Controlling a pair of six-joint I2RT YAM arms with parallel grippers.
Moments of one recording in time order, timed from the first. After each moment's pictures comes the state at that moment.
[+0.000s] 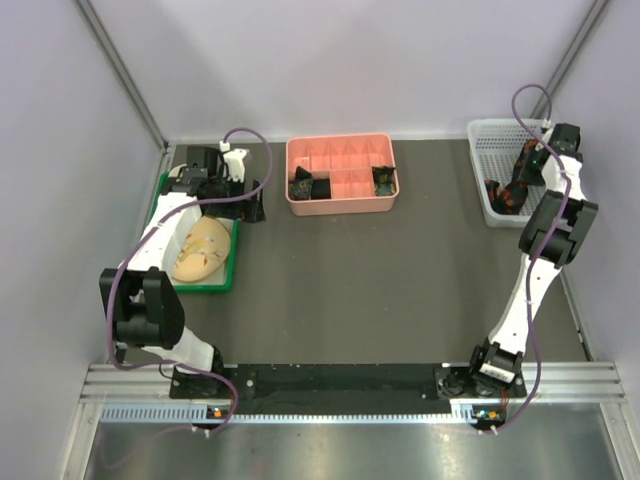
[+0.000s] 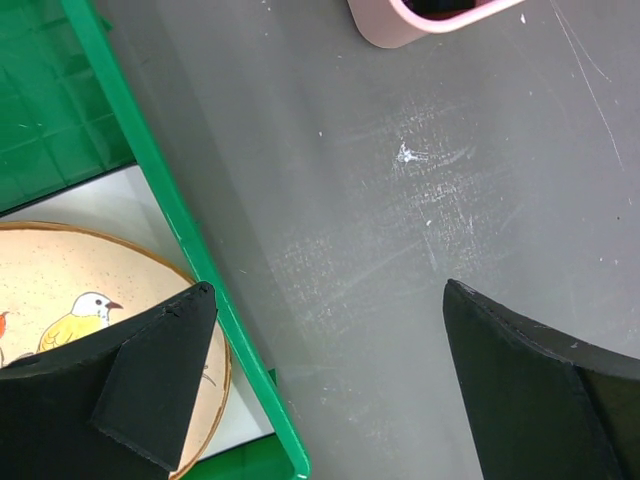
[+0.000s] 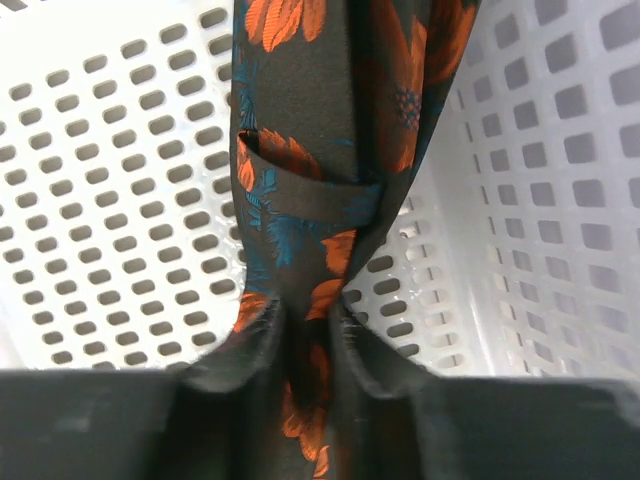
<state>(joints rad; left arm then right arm) -0.06 1.55 1.33 -0.70 0.33 0.11 -0.41 2.49 2.18 -0.57 -0.13 -0.04</state>
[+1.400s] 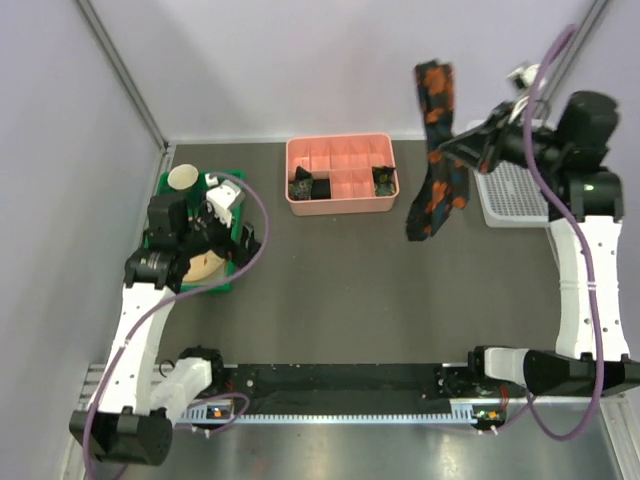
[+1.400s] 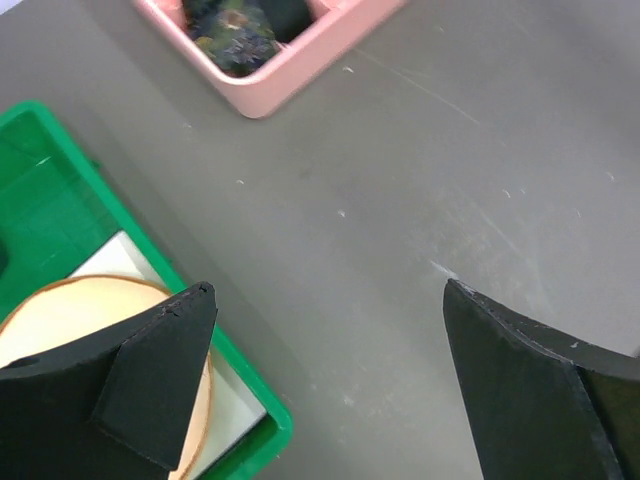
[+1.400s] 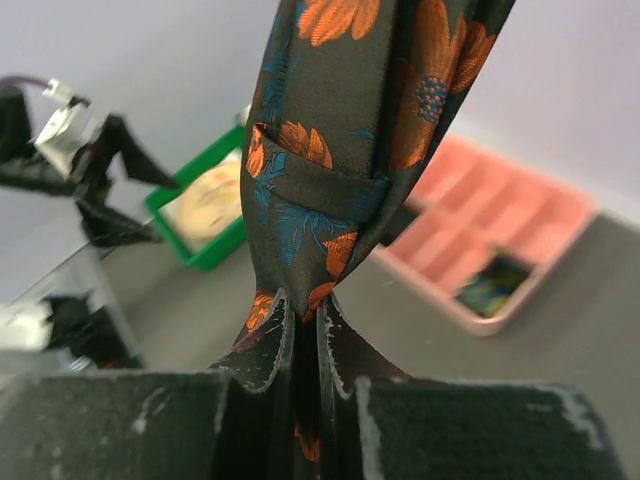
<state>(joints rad) -0.06 0.95 1.02 -0.63 0.56 0.32 -0.08 1.28 1.76 -0.62 -0.96 0.12</state>
